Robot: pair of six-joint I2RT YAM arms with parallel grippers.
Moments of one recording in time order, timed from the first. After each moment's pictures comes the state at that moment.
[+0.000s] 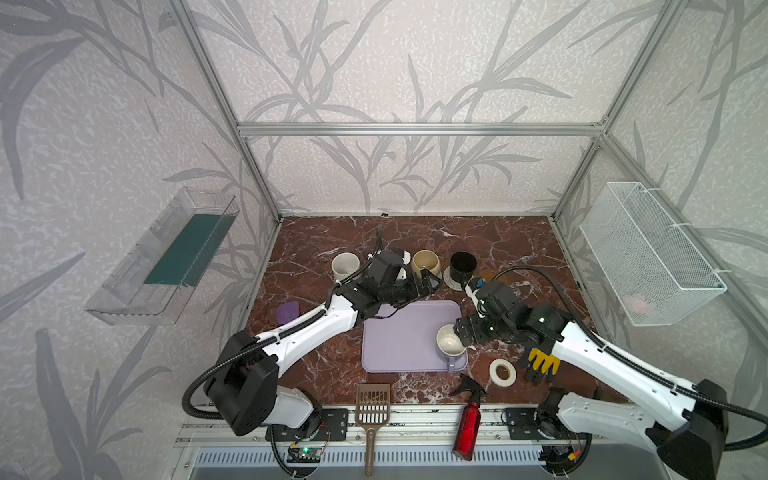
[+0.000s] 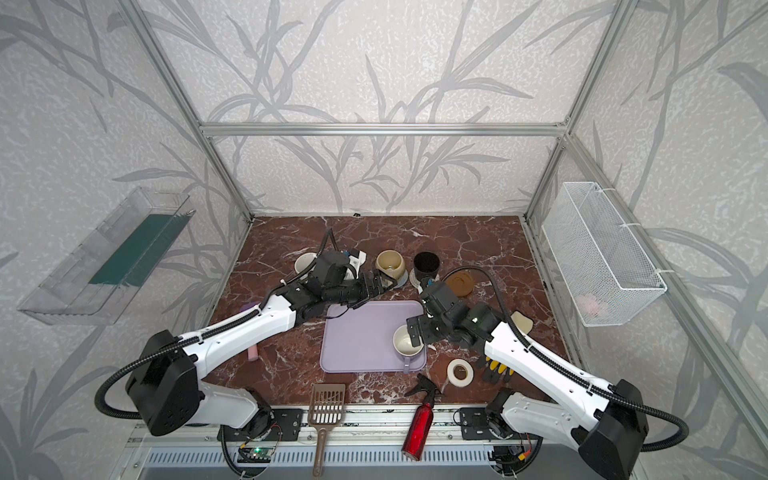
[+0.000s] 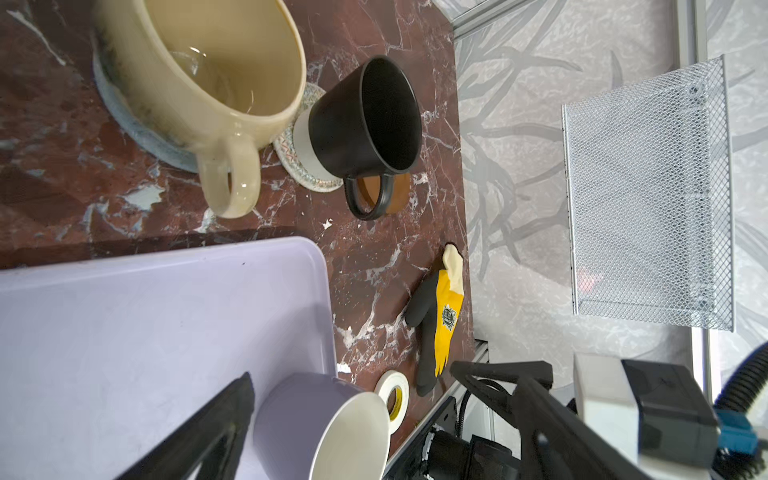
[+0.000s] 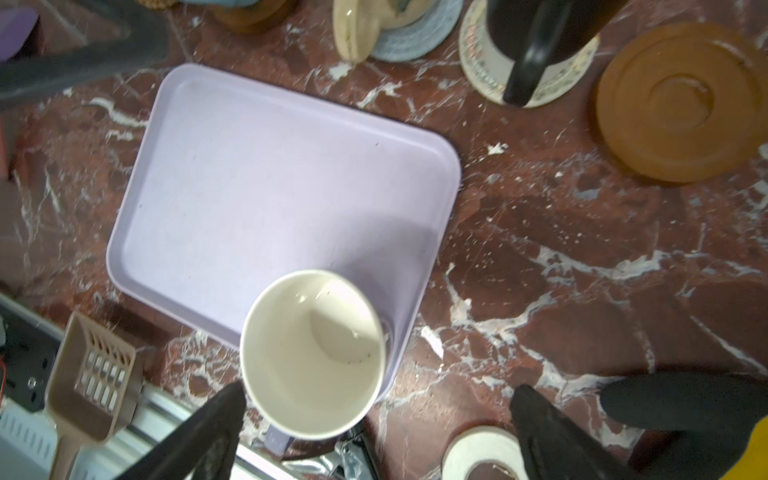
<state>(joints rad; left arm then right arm) -0.67 1.40 0.97 -0.16 0.34 -0.96 0.83 1.07 0.89 -0.84 0.06 0.48</state>
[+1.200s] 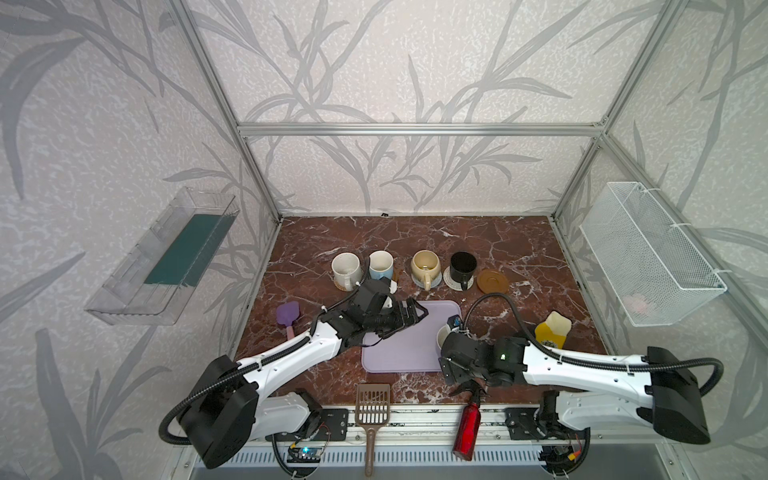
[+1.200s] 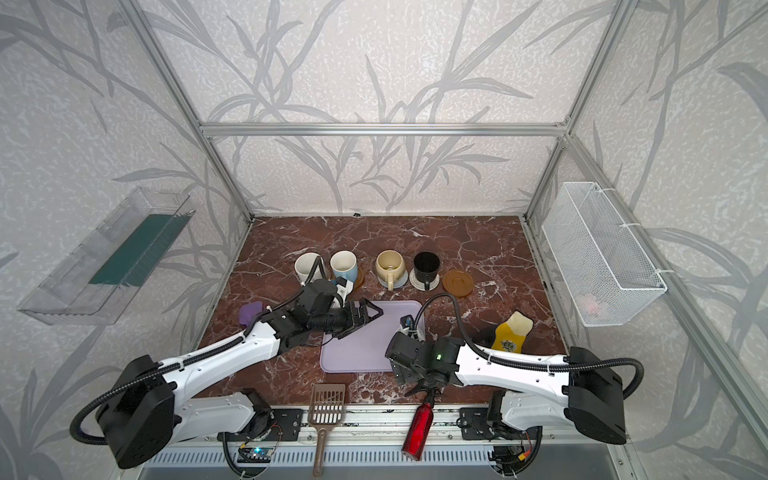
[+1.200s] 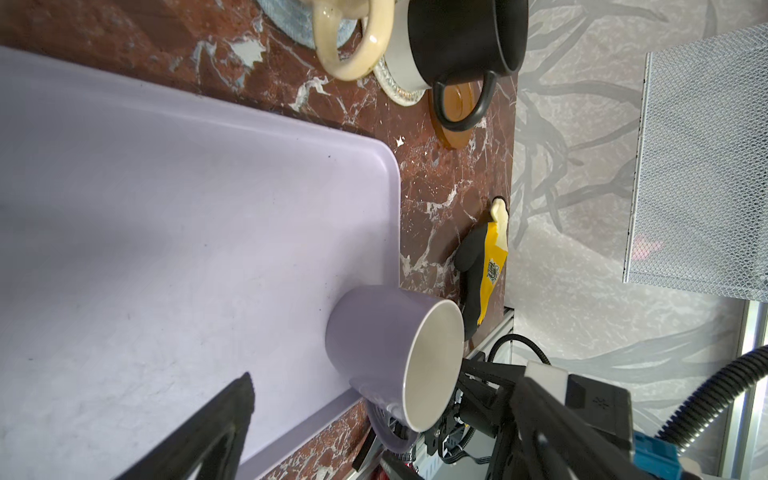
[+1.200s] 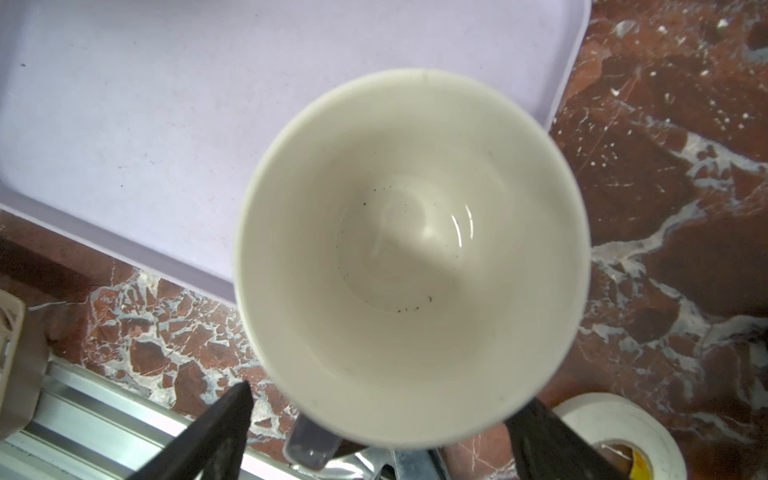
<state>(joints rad) -0.70 1.23 0.67 -0.13 0.36 -1.04 1.19 1.24 0.74 -0.70 0.27 0.81</state>
